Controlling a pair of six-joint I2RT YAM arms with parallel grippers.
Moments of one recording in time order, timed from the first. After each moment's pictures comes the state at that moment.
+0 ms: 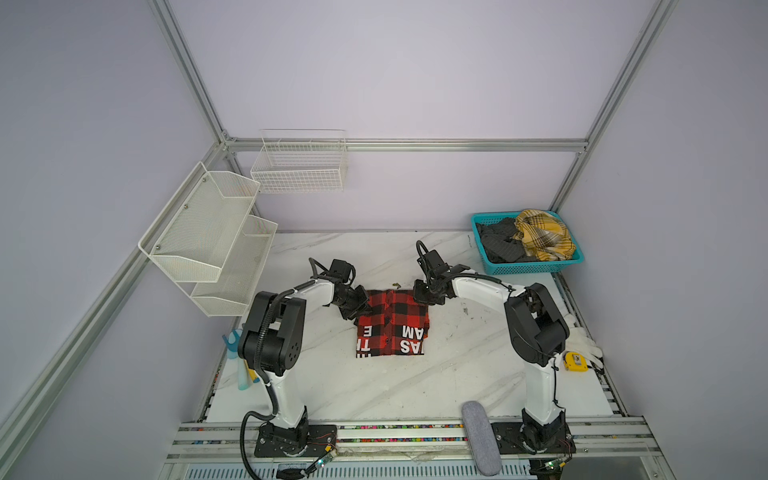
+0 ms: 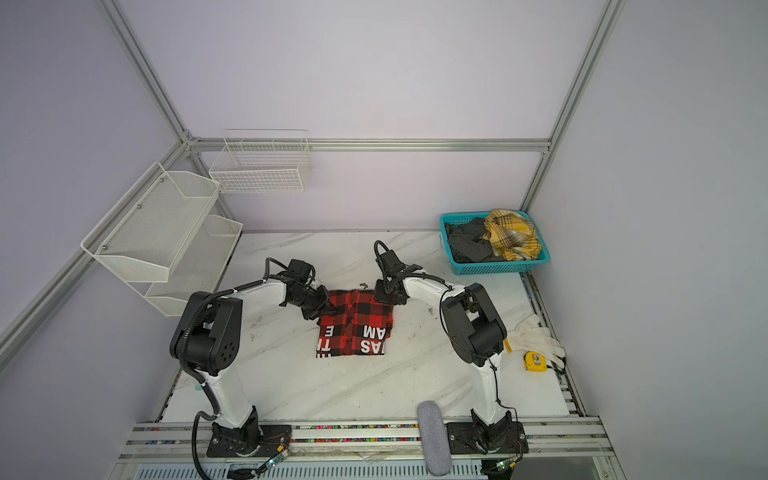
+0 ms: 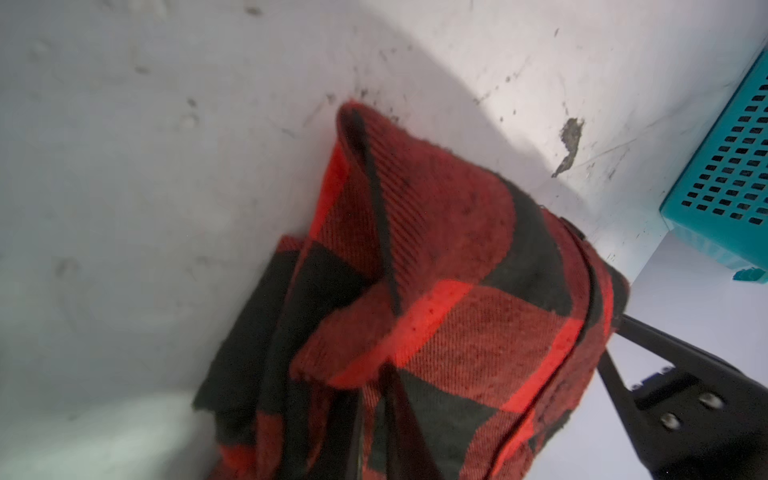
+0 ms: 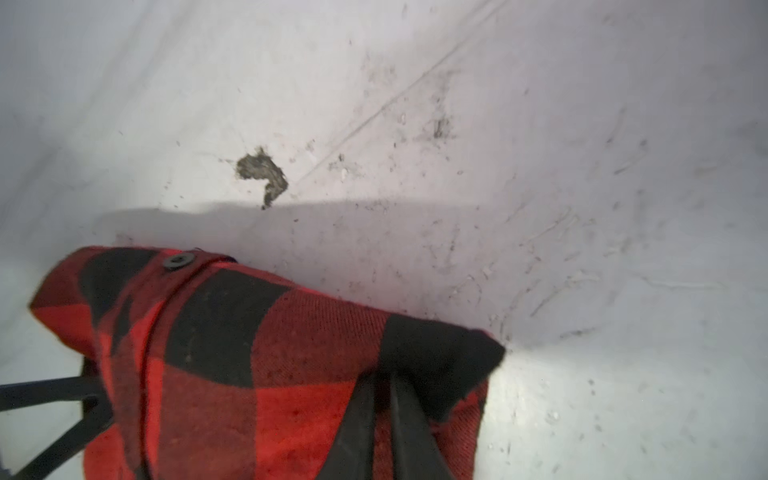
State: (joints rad) left arm -0.22 1.87 1.15 -0.47 0.47 -0.78; right arm 0.59 2.05 1.47 -0.52 -0.09 0.65
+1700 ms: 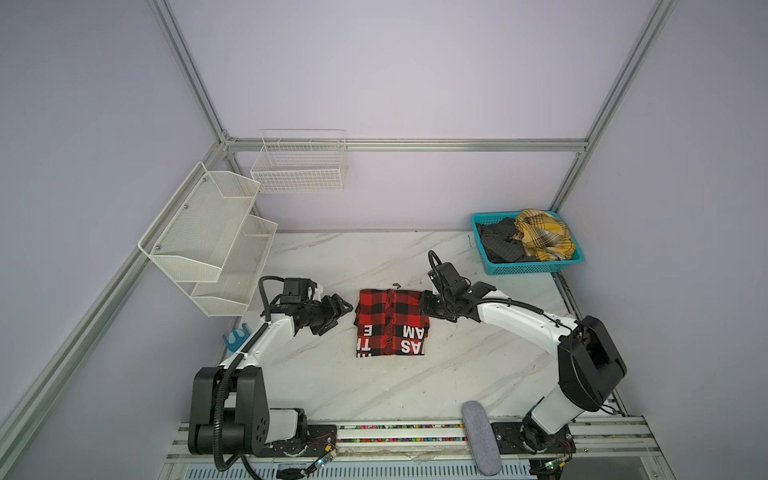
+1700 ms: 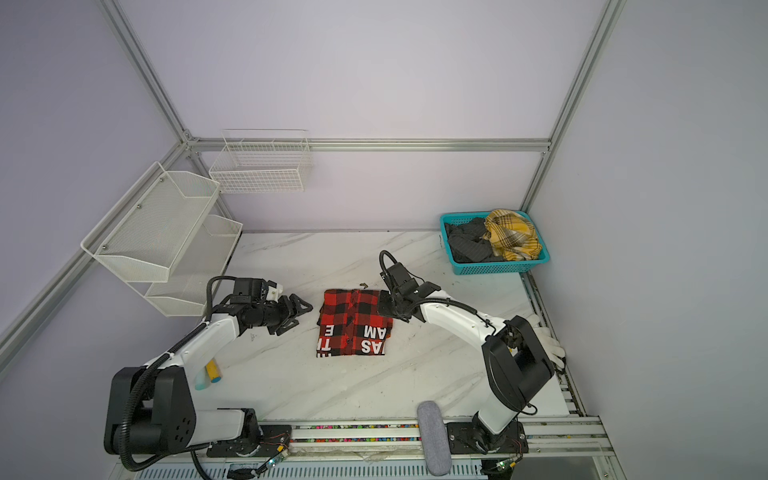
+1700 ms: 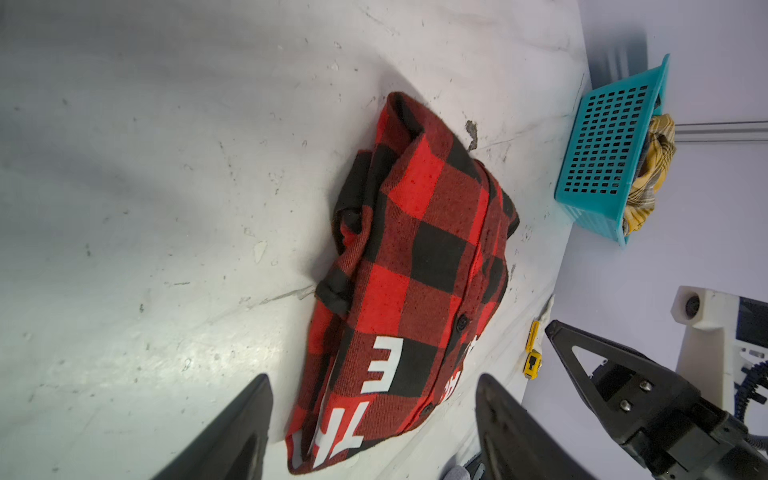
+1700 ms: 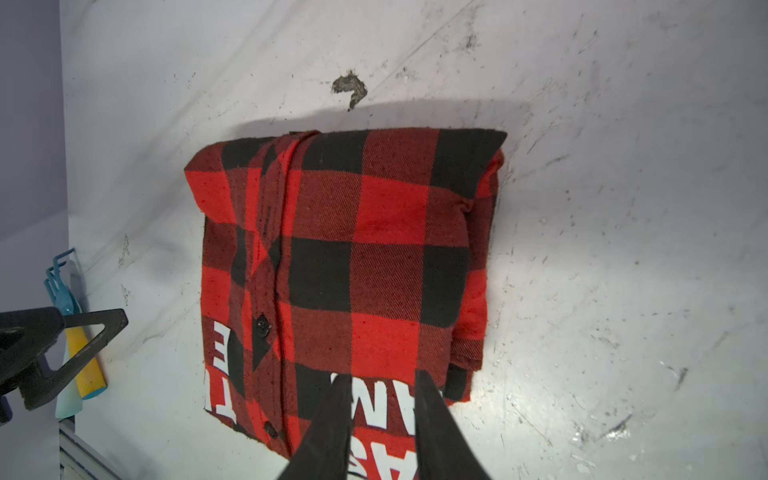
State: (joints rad) left arm 0.00 1.35 0.78 -0.44 0.57 -0.65; right arm 0.68 1.65 1.16 -0.47 -0.07 0.76
